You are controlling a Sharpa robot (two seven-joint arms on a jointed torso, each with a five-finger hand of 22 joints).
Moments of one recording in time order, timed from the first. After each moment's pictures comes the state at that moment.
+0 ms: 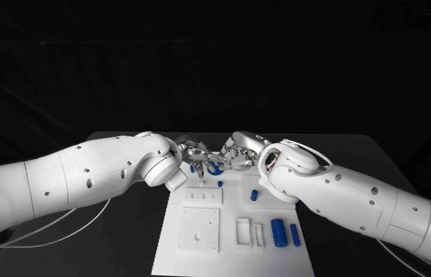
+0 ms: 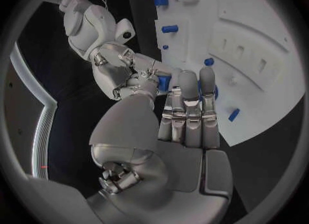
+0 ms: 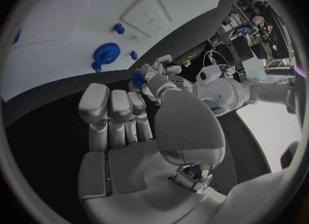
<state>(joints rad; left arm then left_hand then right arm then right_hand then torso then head) 1.50 -0.61 -0.22 1.37 -0.48 -0.19 -0.30 1.24 0.04 0.09 0.01 0.23 1.20 0.04 0.07 0.27 1.47 -0.03 0.15 0.10 1.36 -0.08 0.97 0.41 0.05 1.07 -0.10 0.82 0.65 1.14 -0.58 0.19 1.43 -1.53 -0.21 -0.26 1.28 -0.08 0.36 -0.15 0.13 1.23 0.08 0.06 0.07 1.27 -0.03 1.10 1.21 1.46 -0.09 1.05 1.14 0.08 1.46 -0.11 0.97 1.31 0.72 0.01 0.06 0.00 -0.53</state>
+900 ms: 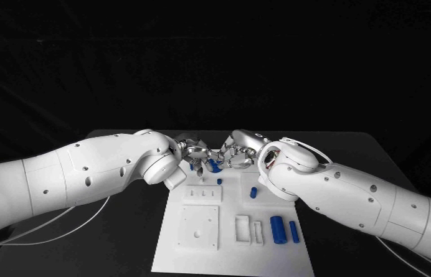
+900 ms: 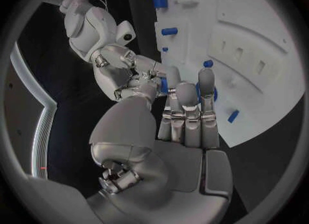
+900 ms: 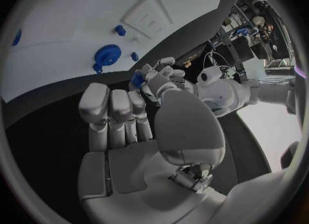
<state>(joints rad) 1.50 -0.61 -0.22 1.37 -0.49 -0.17 -0.31 1.16 0.07 0.20 -0.07 0.40 1.19 0.03 0.07 0.30 1.46 -0.06 0.39 0.18 1.37 -0.12 1.13 0.47 0.03 1.08 -0.14 0.83 0.75 1.14 -0.58 0.19 1.43 -1.53 -0.21 -0.26 1.28 -0.08 0.36 -0.14 0.13 1.23 0.08 0.06 0.07 1.27 -0.03 1.08 1.20 1.46 -0.09 1.05 1.14 0.08 1.46 -0.11 0.96 1.31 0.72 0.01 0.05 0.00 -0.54</state>
